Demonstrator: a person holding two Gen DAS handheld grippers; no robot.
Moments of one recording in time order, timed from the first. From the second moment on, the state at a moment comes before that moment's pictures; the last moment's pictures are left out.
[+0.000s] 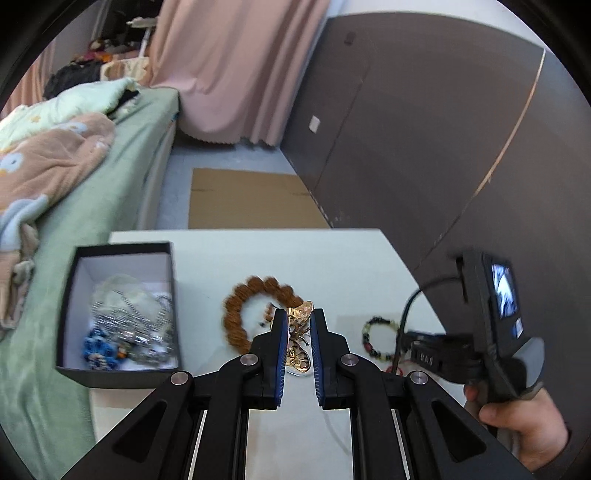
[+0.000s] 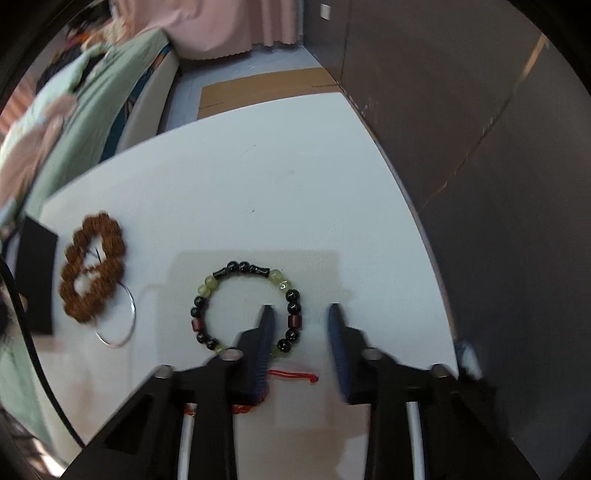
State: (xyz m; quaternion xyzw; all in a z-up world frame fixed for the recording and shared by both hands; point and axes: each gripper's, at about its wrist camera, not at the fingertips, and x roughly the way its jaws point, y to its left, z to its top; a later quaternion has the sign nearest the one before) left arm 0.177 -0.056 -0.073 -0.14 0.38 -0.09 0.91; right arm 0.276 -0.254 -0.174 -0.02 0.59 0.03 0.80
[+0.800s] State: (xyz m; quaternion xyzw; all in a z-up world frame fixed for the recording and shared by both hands) left arm 0.162 0.069 -0.040 -0.25 0.33 0.01 0.91; right arm 0.265 -0.245 -0.105 0.14 0.48 0.16 0.85
